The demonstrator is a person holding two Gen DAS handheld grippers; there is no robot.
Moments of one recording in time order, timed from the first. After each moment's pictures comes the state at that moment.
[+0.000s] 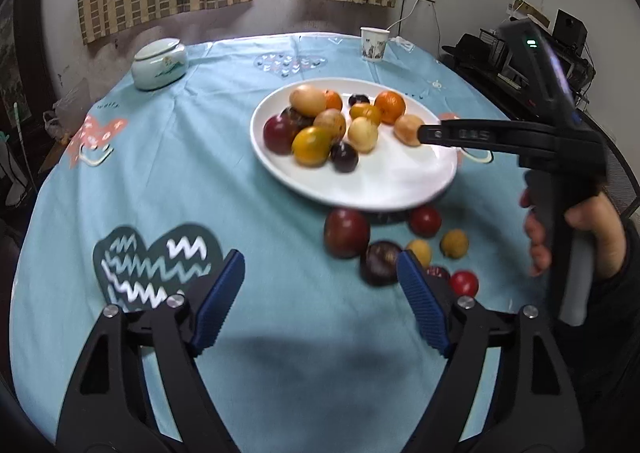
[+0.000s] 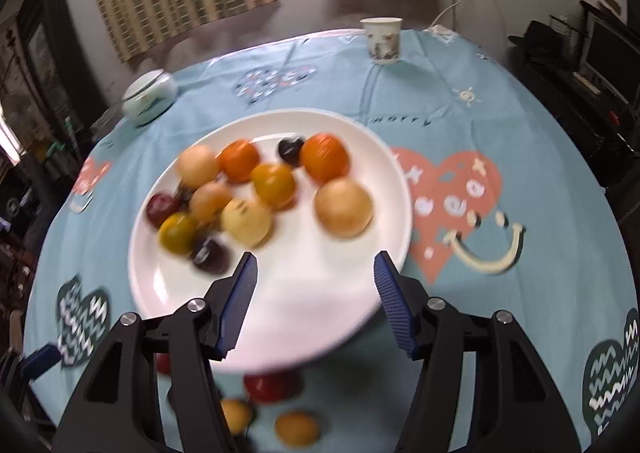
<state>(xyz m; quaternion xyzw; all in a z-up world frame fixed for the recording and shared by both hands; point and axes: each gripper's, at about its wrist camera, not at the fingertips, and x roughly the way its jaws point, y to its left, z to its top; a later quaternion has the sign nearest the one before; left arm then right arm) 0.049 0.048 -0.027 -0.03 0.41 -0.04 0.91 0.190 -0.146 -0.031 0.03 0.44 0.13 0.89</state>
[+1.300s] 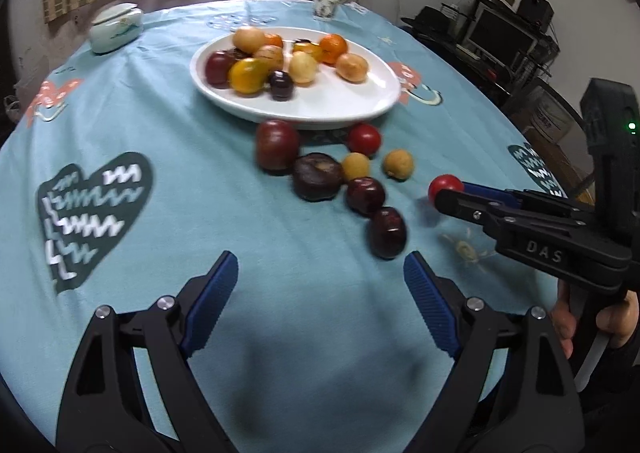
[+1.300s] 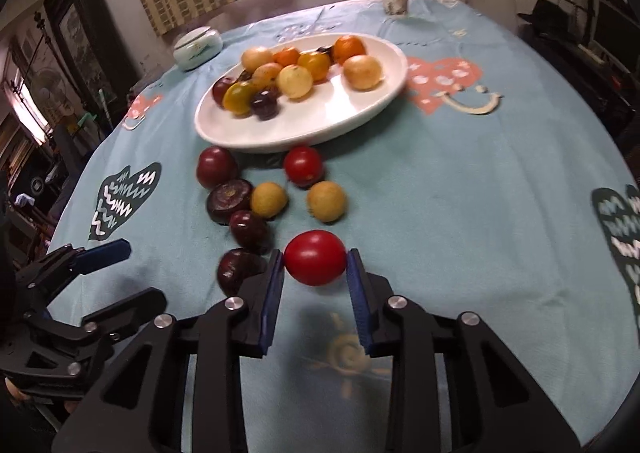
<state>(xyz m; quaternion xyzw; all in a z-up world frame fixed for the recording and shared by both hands) 0.018 0.011 -0.065 -0.04 0.45 -0.13 0.88 0.048 -0.169 -0.059 0.04 0.45 0.16 0.88</state>
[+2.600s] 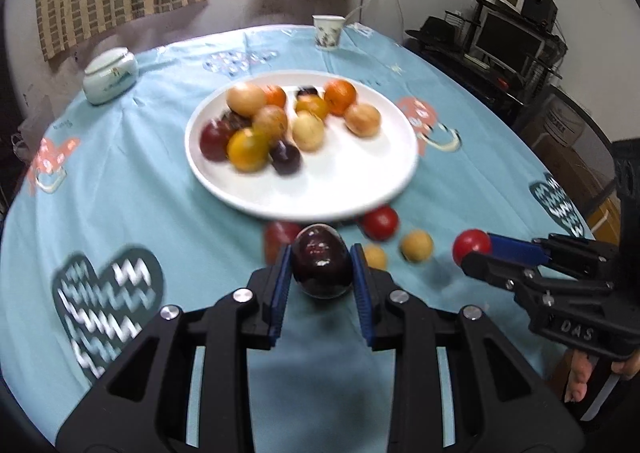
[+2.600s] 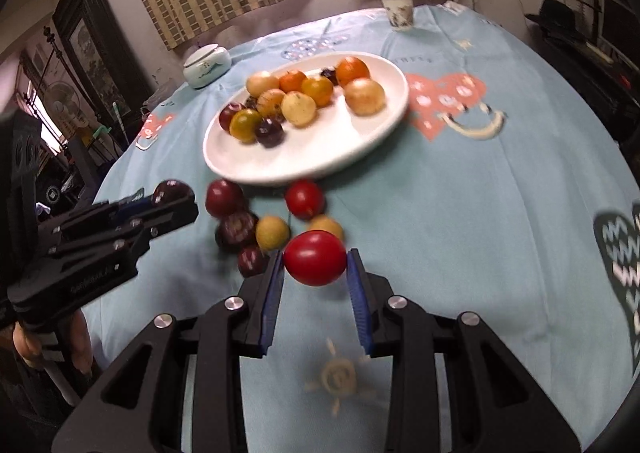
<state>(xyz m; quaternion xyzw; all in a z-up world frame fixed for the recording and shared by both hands) 0.085 0.009 -0.029 0.00 0.42 -0.10 0.90 0.075 -0.174 -0.039 0.06 0.44 0.19 0.88</state>
